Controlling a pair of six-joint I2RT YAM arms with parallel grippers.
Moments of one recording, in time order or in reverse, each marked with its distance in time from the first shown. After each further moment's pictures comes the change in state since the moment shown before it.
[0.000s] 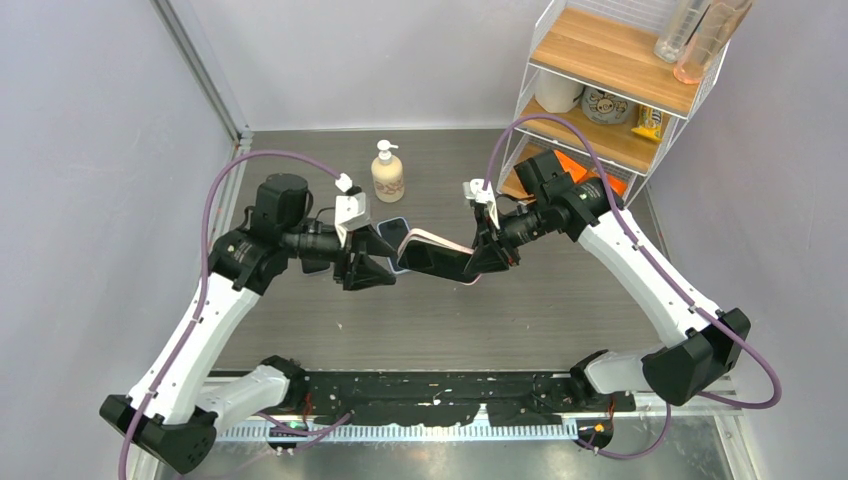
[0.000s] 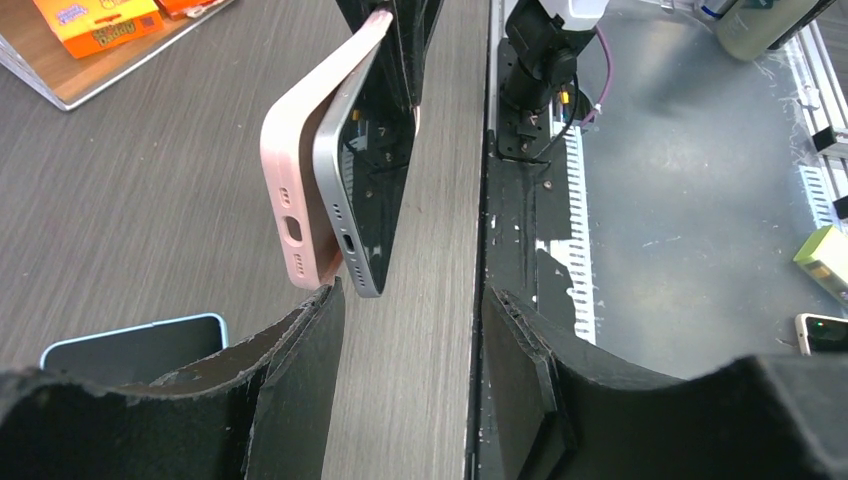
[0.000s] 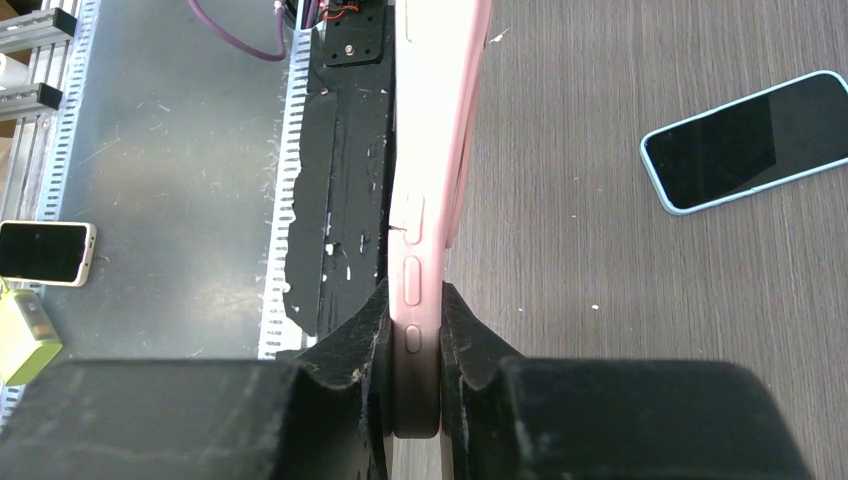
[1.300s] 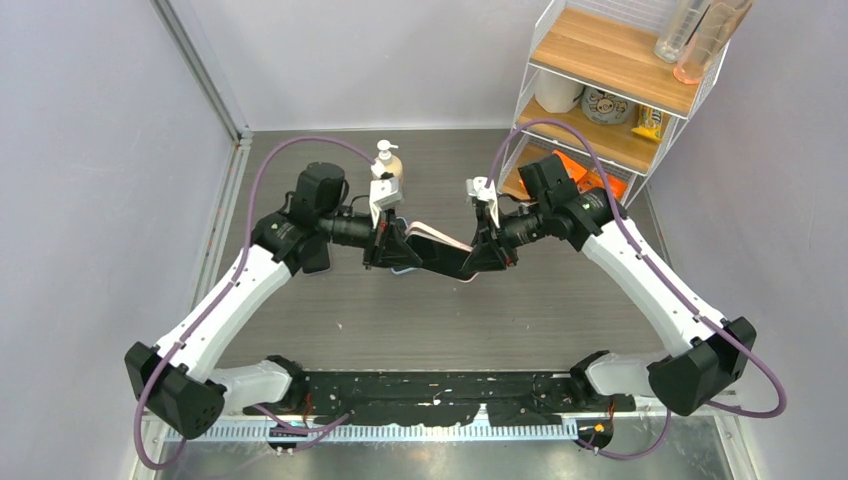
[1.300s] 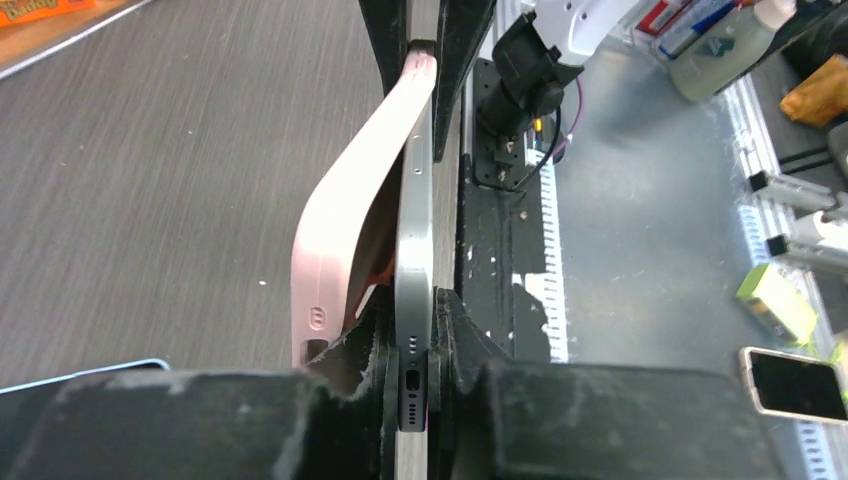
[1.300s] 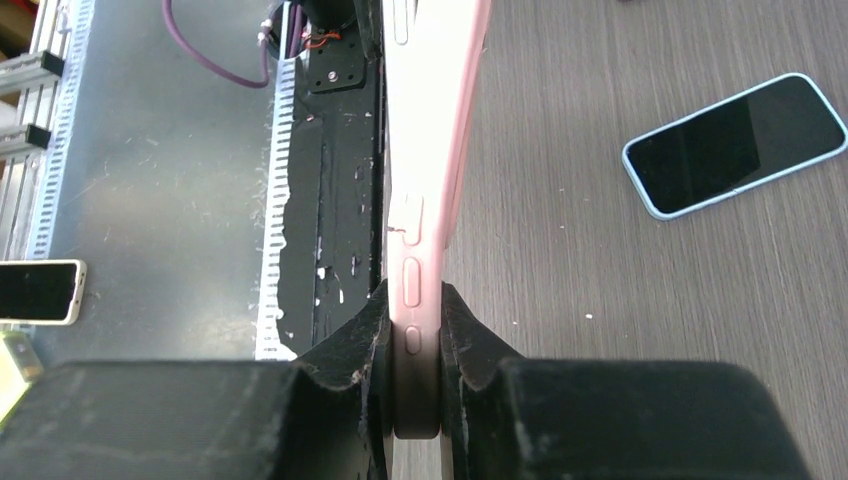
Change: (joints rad) left arm -0.085 0.154 -0.034 0.210 0.007 -0.179; right arm 0.000 -0.039 -0.064 0.145 0.005 0.126
